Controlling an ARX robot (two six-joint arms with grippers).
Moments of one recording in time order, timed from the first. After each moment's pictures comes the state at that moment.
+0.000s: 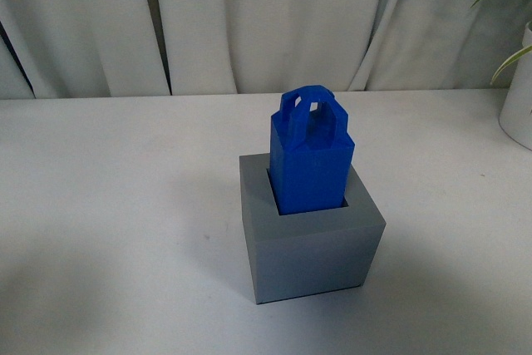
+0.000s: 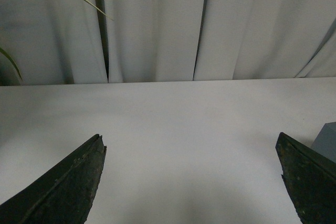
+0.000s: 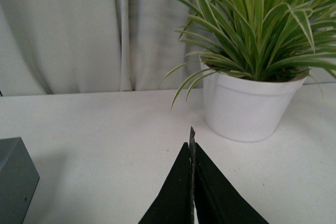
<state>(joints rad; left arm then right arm) 0.00 0.00 0.02 0.00 0.00 0.00 0.00 0.45 0.01 0.45 0.00 -0.01</state>
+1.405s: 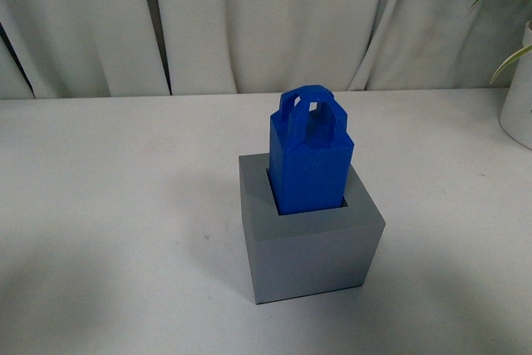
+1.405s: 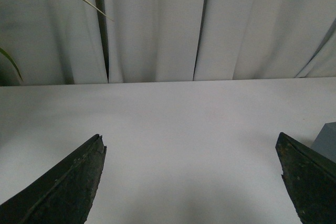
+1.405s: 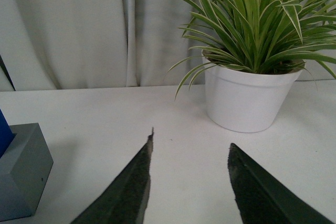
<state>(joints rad) 0.00 0.00 0.02 0.00 0.00 0.00 0.00 0.00 0.01 0.00 0.00 -0.01</state>
